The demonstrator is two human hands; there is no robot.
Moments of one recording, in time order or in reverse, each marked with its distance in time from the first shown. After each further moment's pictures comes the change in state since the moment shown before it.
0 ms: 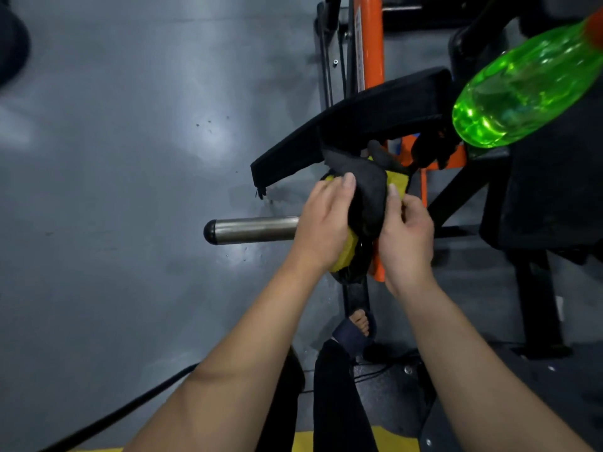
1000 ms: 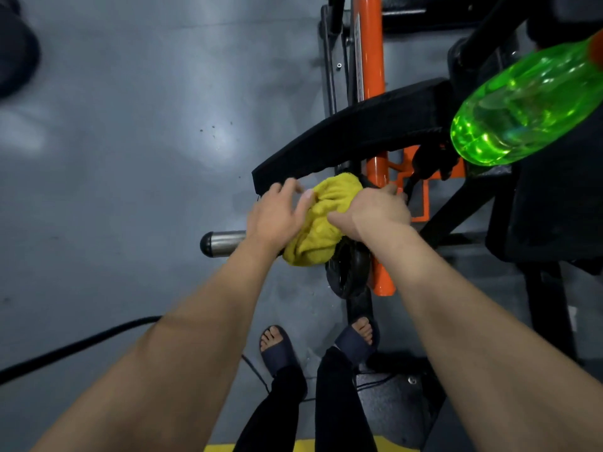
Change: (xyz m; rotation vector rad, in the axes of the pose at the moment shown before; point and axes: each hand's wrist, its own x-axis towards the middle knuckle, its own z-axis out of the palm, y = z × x) left_hand 0.061 -0.069 -0.053 0.852 -0.008 -0.068; right_hand 0.061 -0.047 0.046 -1.249 -0.475 0.085
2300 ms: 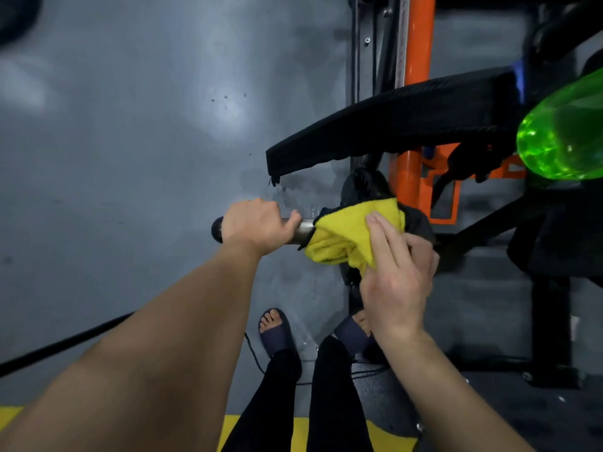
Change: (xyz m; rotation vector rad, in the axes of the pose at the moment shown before) left_hand -0.016 -0.048 -0.018 0.503 -0.146 -0.066; right_hand -0.051 0.040 0.103 0.199 0.979 -0.560
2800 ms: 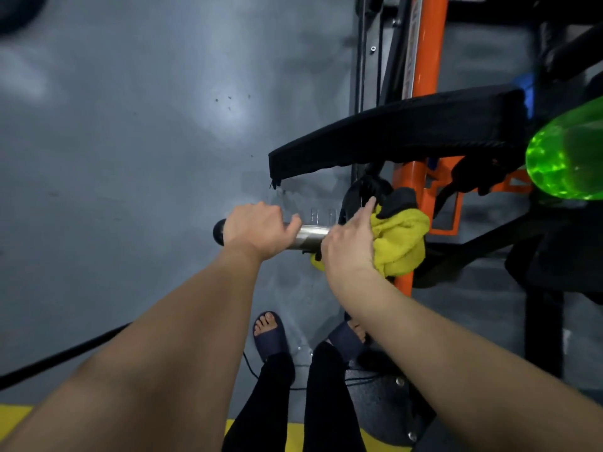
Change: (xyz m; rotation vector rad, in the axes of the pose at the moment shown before) left_hand -0.001 -0.002 0.000 -0.028 -0.003 0.001; right_hand 0.082 -0.066 0.025 -0.852 -1.165 -0.486
